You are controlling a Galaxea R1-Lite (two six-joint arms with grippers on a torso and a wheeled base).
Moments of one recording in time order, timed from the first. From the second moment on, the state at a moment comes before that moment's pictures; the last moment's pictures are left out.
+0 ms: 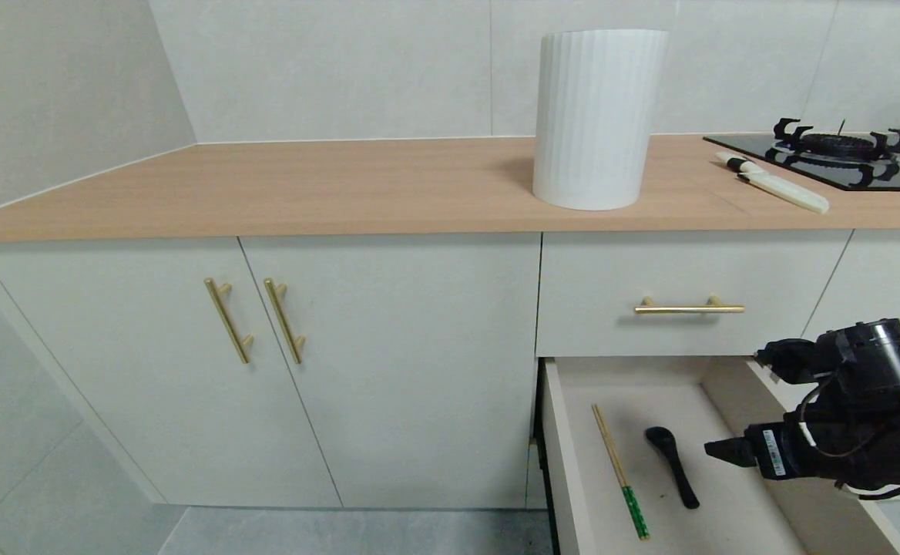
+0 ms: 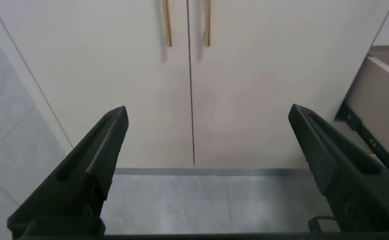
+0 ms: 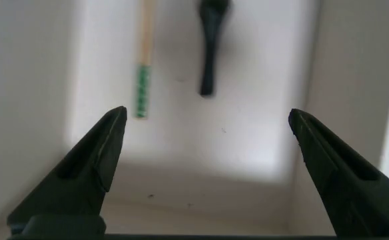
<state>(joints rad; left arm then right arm) 0.00 0.00 0.00 0.00 0.01 0.00 0.17 1.64 -0.58 -0.22 0.01 0.05</state>
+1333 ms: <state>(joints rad) 0.00 0.00 0.00 0.00 0.01 0.00 0.34 1.37 -0.57 0.26 0.01 -0.24</state>
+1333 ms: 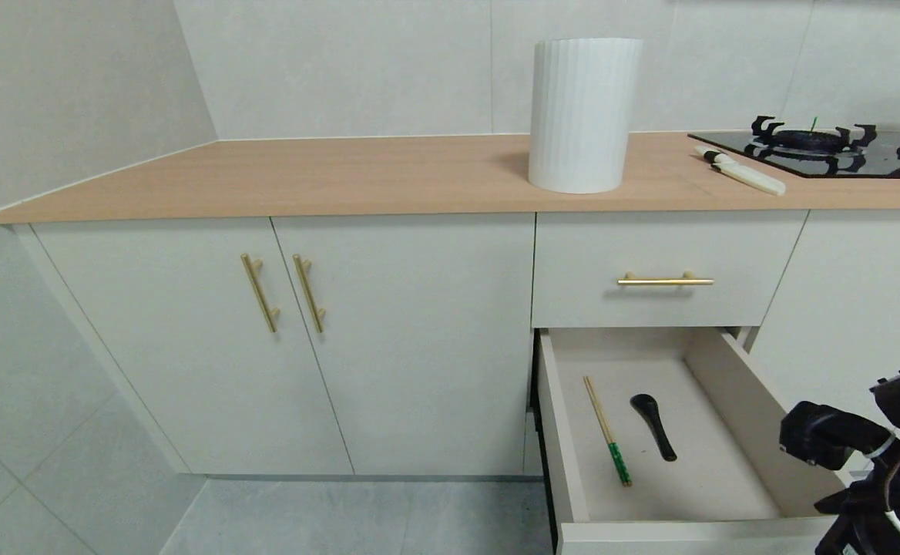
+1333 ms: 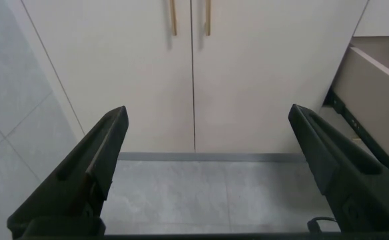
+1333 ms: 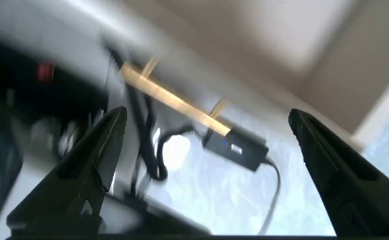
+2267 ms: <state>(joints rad) 0.00 0.00 0.00 0.00 0.01 0.00 0.52 1.46 -0.47 0.25 -0.02 -0.28</state>
